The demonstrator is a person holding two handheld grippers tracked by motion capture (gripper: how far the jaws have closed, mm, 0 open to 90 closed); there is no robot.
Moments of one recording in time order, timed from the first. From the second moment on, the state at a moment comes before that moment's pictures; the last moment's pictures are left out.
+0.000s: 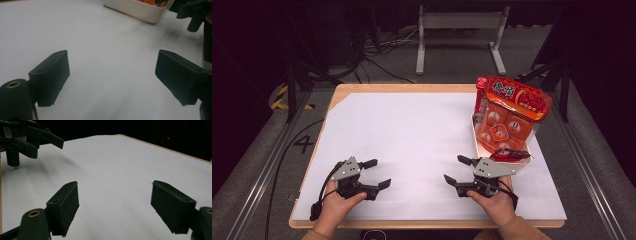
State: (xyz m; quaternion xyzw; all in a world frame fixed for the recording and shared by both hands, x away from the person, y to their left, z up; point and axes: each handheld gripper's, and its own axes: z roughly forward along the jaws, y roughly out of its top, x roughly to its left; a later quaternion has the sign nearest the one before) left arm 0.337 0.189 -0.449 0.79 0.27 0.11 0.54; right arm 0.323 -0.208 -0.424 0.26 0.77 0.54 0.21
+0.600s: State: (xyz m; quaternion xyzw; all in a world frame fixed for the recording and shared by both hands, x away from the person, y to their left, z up) left arm 0.335 0.199 -0.448 0.79 0.28 0.12 0.53; right arm 0.331 -0.211 -0.444 0.28 0.78 0.51 0.21
